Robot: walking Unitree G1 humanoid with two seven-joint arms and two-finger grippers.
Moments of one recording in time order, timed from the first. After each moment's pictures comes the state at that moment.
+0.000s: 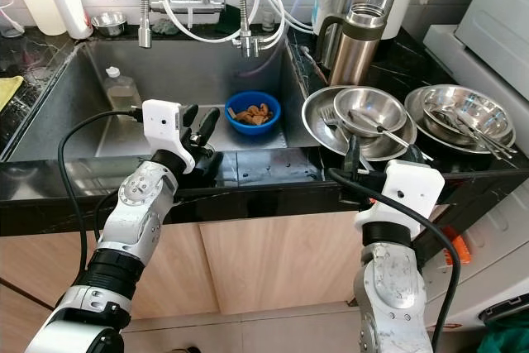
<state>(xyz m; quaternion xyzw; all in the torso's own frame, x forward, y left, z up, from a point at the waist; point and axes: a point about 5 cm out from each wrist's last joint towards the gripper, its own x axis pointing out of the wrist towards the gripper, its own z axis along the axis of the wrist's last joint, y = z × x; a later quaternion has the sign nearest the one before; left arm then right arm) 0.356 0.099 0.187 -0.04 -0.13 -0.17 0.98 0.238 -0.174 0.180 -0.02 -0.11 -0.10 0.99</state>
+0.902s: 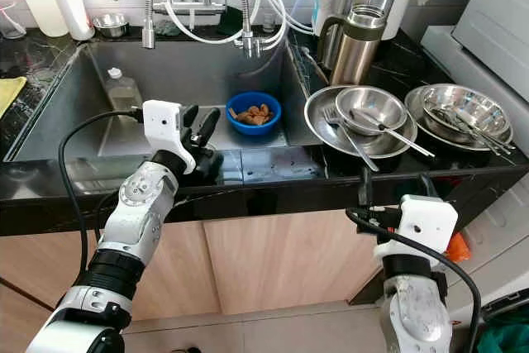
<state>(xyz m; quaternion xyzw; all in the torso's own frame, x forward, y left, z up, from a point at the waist) 0.356 0.098 0.186 -0.04 -0.13 -0.17 0.98 0.225 -0.203 0.150 -0.05 -0.09 -0.07 0.99</state>
